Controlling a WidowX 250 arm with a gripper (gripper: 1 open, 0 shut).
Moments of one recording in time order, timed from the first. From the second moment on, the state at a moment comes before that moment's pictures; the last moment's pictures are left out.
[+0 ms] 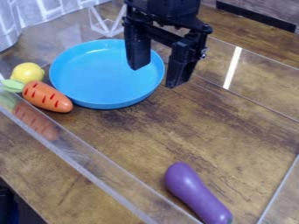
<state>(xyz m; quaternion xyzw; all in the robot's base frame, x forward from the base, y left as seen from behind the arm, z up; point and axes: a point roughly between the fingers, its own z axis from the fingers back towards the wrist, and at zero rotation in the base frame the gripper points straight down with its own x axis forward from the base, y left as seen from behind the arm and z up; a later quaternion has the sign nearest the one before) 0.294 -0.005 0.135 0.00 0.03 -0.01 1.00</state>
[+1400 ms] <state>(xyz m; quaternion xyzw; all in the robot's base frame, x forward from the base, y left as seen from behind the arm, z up) 0.265 -0.076 0.043 -0.02 -0.02 -0.01 1.00</state>
